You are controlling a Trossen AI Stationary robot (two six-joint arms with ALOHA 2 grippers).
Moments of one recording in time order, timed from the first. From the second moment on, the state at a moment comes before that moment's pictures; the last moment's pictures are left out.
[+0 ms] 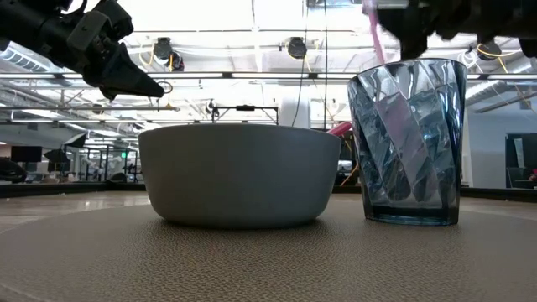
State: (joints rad) left arm -0.19 0.77 0.34 0.03 -0.45 -0.22; right arm 0.43 1.19 0.30 1.02 0.45 0.04
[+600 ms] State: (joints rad) left arm -0.19 0.77 0.34 0.03 -0.45 -0.22; right arm 0.45 1.18 0.30 0.94 0.57 -0.03
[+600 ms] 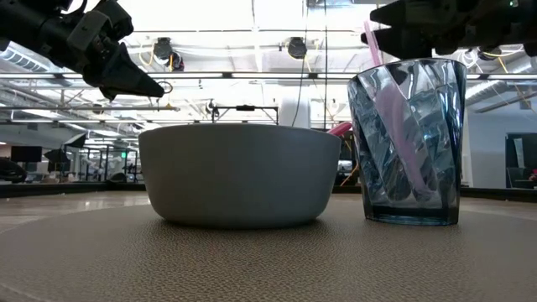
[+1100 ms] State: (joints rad) left arm -0.19 0.77 0.34 0.03 -0.45 -0.21; right arm 0.47 1.18 0.30 0.73 0.58 -0.06
